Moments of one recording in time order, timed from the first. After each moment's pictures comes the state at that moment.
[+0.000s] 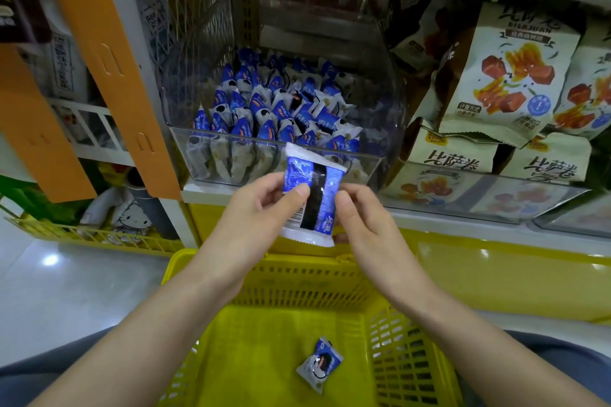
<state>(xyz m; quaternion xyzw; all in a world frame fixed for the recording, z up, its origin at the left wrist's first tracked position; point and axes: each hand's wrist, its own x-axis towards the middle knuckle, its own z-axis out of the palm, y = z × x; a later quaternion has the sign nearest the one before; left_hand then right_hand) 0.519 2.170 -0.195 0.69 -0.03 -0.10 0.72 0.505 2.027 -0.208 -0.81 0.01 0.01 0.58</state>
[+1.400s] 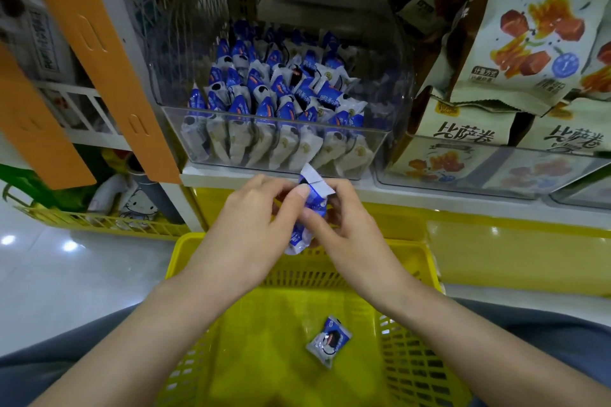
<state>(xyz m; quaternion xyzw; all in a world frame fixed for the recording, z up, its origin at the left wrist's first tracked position) 0.515 2.178 -0.216 0.90 -0.12 0.03 0.41 0.500 2.043 -0.233 -0.80 -0.04 0.02 0.60</state>
